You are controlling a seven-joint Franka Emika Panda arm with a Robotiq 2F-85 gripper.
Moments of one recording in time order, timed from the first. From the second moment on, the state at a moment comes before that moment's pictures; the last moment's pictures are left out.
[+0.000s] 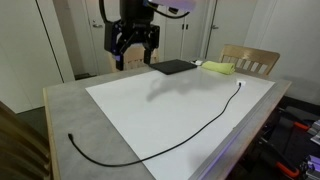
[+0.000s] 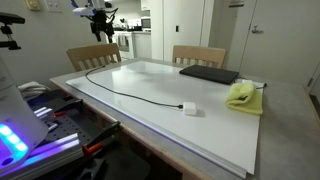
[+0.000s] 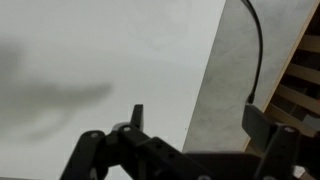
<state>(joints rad) 0.30 0.23 0.32 -2.09 -0.12 2.44 0.48</state>
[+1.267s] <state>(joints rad) 0.51 0.66 0.29 -1.73 -0.04 2.39 0.32</state>
